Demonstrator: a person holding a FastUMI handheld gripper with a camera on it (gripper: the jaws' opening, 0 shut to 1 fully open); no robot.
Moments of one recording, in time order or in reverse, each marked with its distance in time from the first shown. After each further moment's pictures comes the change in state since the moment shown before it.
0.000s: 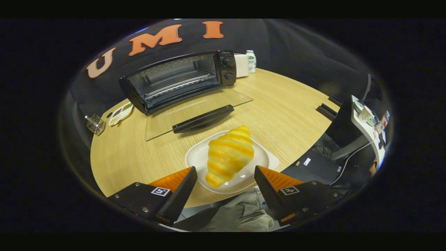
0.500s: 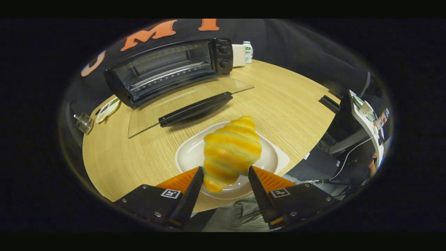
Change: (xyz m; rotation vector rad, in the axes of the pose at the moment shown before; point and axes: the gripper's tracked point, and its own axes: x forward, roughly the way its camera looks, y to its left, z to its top) arm 0.028 0.002 -0.010 0.008 0.076 -0.059
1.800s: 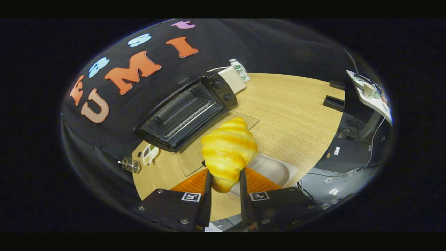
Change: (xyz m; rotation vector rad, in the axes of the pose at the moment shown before) arm -0.072 0.023 0.099 0.341 -0.169 0.353
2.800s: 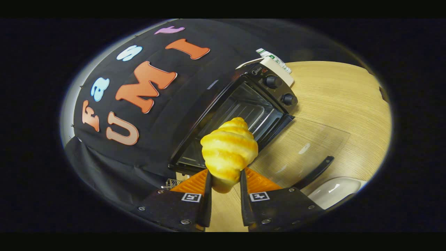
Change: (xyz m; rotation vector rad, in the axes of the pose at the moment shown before) arm 0.110 0.112 0.064 0.168 0.034 0.330
